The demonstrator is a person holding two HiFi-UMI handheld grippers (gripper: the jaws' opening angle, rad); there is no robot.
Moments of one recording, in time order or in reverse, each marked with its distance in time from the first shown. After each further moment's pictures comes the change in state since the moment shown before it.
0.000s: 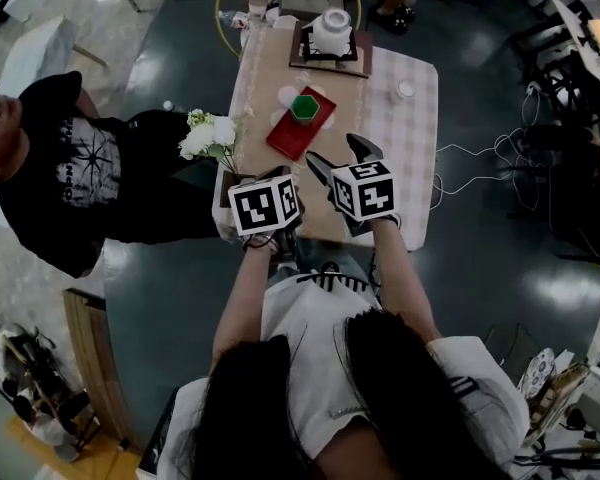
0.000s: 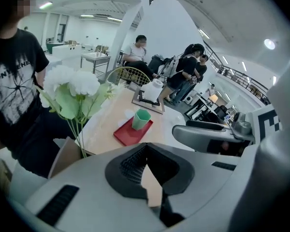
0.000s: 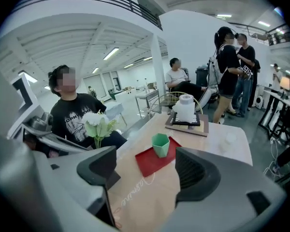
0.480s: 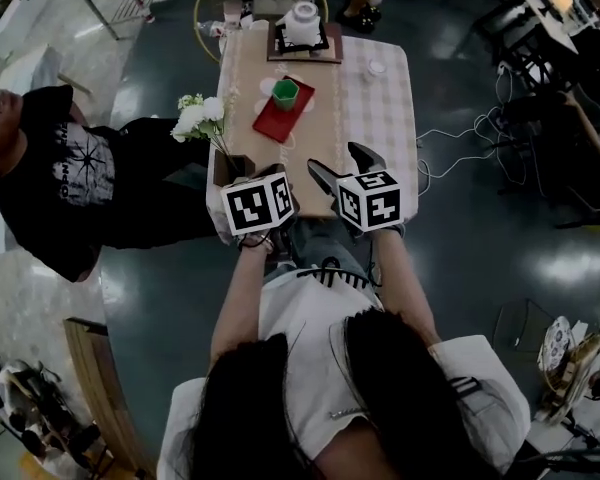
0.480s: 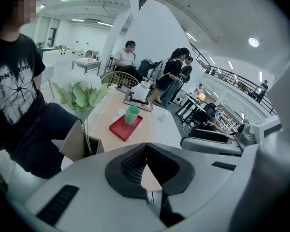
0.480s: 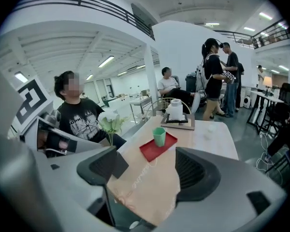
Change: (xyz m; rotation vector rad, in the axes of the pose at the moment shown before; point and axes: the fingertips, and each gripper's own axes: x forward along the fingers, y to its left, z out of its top) left arm -0.054 -0.023 -0.050 0.084 -0.048 -0.082; right arm -0.091 0.033 -0.053 0.058 -0.088 -0.079
